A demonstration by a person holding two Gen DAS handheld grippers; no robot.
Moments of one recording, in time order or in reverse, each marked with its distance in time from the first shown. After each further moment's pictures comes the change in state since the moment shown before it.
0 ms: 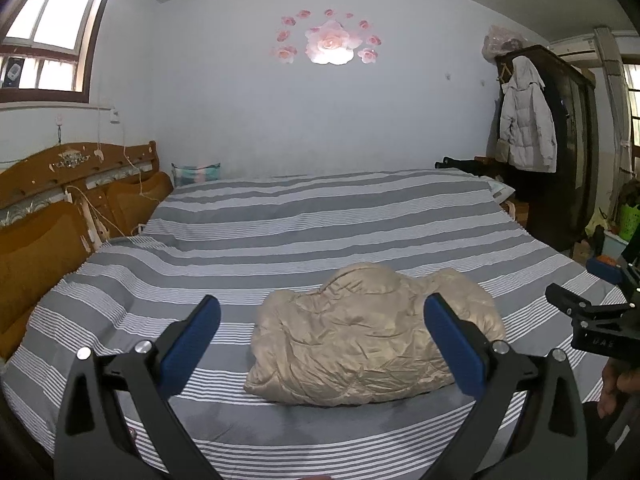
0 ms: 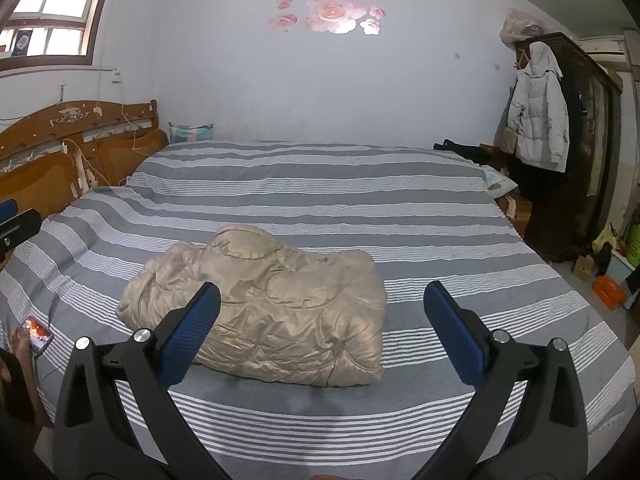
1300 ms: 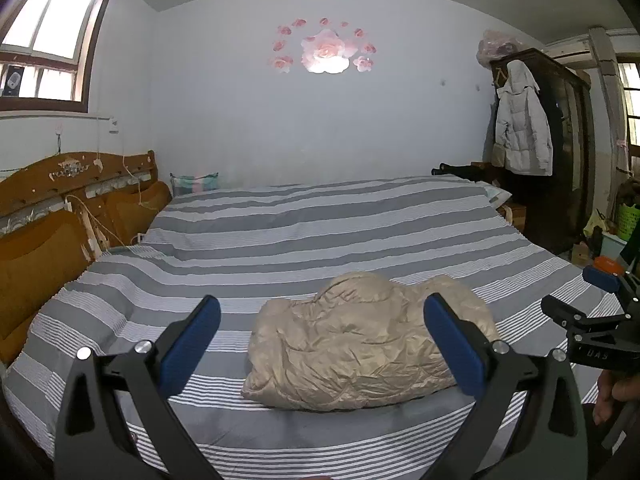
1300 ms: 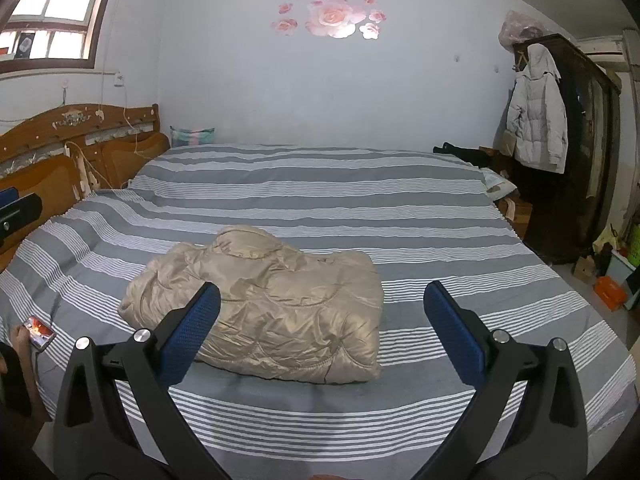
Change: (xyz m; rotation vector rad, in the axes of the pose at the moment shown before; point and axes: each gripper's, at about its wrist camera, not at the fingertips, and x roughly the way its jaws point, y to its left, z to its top) left arm -0.013 -0.012 0.006 0.020 -0.032 -0.006; right arm -0.009 -0.004 -0.007 0.006 -0.015 -0.004
